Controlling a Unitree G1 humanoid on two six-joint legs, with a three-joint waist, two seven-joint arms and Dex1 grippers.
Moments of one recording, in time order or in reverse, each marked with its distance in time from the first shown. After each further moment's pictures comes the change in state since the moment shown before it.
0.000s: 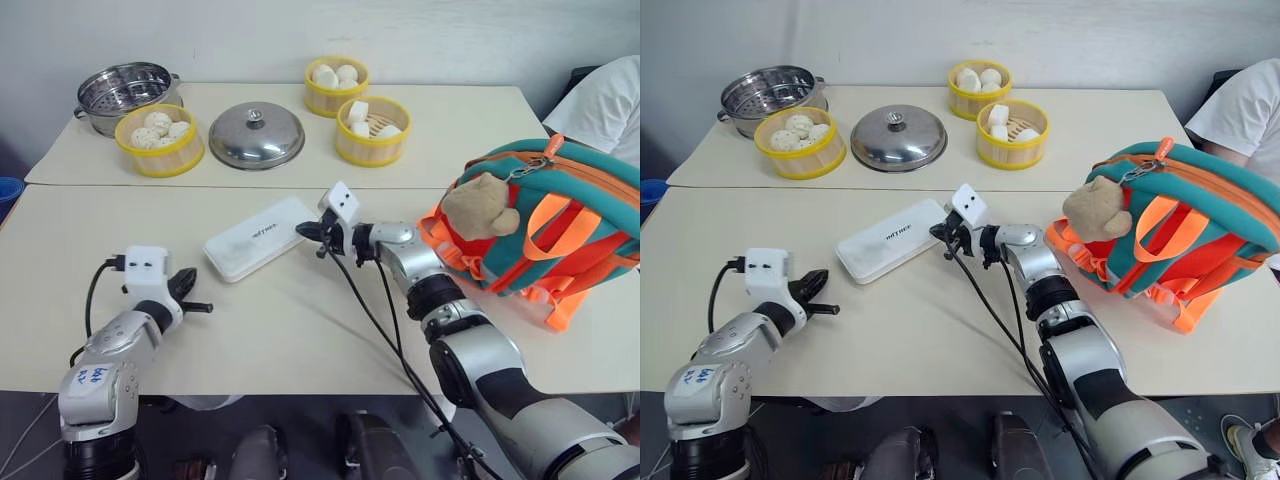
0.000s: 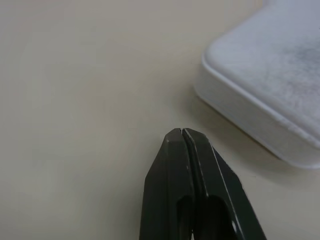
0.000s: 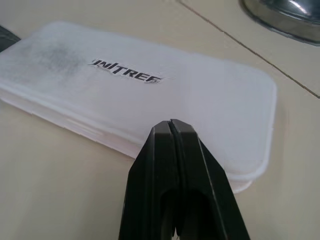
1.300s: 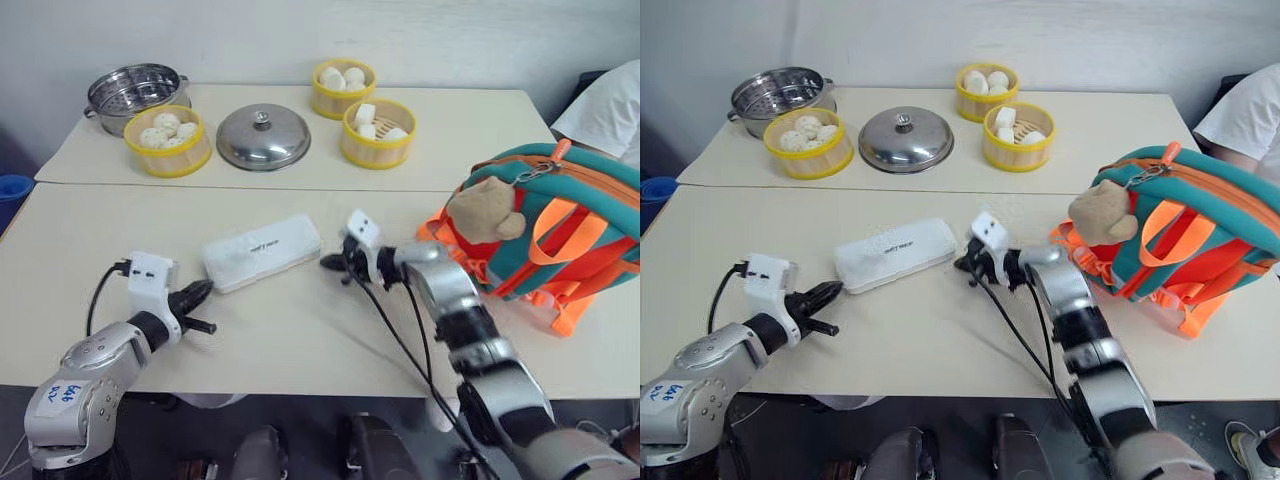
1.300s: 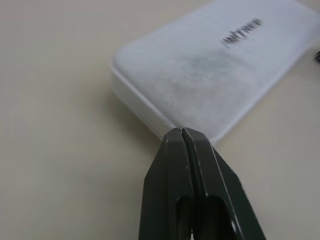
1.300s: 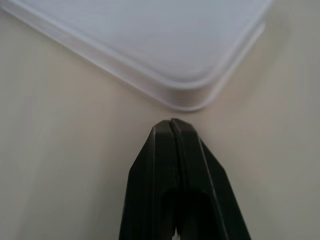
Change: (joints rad) left arm 0.097 0.101 -0.047 -0.168 -0.143 0.145 -0.217; right arm 0.339 -0.132 0.130 -0.693 -0.017 0.562 0.179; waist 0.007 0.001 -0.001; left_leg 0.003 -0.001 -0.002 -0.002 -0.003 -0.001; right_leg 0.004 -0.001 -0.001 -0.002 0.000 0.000
